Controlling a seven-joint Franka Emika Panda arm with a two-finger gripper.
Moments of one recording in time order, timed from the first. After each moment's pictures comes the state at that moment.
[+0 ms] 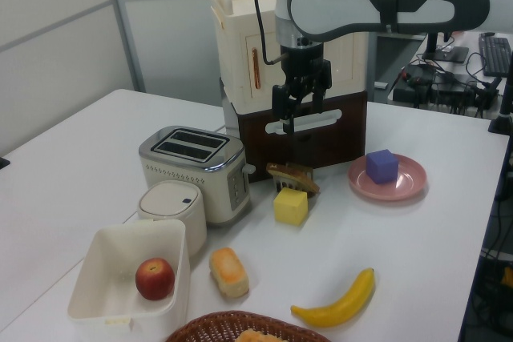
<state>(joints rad) 0.10 0.02 -0.14 -1.60 -0.06 1.66 0.12</state>
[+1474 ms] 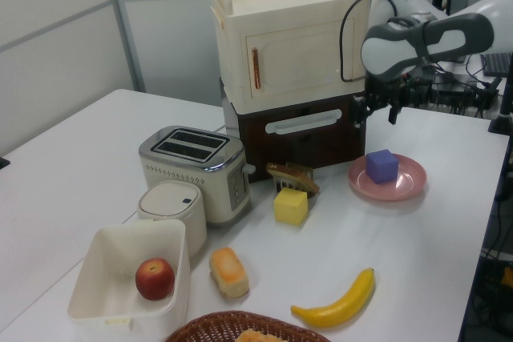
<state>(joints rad) -0.34 0.03 -0.16 -1.97 -0.06 2.15 0.12</state>
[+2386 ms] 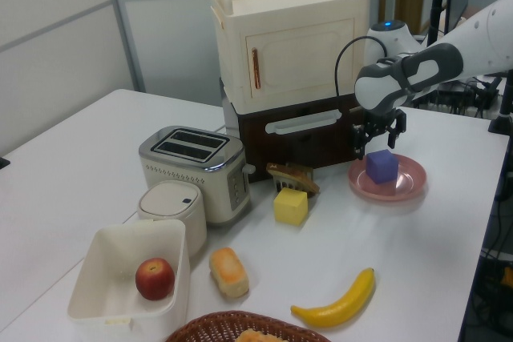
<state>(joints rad) -0.38 0.20 -0.16 -1.97 -0.06 2.29 0.12</state>
